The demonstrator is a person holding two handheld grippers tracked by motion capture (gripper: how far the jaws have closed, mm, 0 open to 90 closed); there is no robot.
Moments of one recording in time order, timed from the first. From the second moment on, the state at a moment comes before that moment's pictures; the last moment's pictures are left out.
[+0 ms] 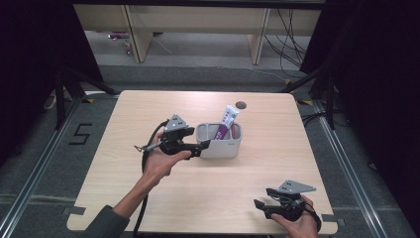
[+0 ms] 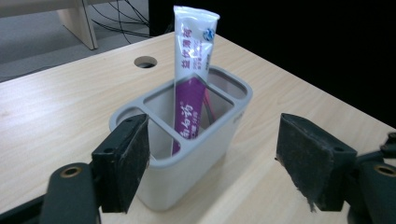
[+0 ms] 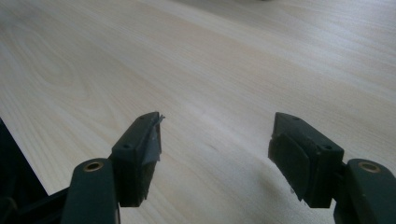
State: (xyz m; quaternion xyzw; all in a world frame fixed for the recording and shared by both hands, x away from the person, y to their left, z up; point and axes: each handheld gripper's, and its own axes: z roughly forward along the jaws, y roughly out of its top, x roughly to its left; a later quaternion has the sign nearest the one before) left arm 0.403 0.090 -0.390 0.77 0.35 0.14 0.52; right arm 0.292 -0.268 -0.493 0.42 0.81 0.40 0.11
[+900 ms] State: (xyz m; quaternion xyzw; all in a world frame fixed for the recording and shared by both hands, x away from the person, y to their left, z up) left arm 0.331 0.131 -0.424 0.79 0.31 0.15 0.51; right arm 0.292 -0.267 -0.493 0.42 0.81 0.40 0.11
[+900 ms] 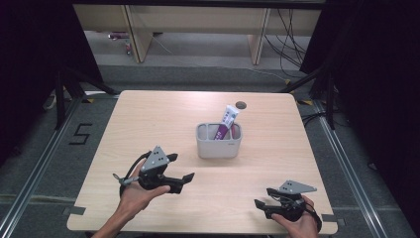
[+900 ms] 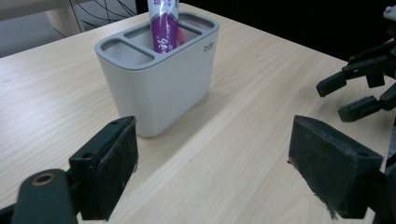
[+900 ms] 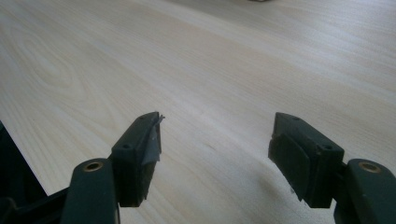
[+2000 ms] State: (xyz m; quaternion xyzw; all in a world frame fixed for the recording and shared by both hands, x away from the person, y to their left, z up) left arm 0.272 0.187 -0.482 0.80 0.28 0.13 0.51; right arm 0.290 -0.261 -0.496 0.42 0.81 0.41 0.09
